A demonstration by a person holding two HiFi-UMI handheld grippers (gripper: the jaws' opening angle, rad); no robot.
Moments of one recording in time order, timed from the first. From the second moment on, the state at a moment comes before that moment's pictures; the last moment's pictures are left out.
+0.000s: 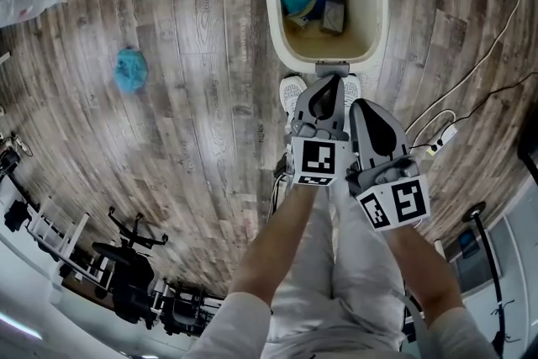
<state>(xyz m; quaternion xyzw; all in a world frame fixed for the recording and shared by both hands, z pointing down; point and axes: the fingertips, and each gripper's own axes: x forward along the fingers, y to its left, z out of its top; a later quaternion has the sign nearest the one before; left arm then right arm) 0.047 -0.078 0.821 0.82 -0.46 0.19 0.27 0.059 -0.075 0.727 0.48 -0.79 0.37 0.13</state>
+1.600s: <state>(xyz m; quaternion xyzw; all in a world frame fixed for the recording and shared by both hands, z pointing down) -0.041 -0.162 0.434 0.84 -0.53 0.10 0.12 0.124 -0.150 0.405 0.53 -0.81 0.25 0.06</state>
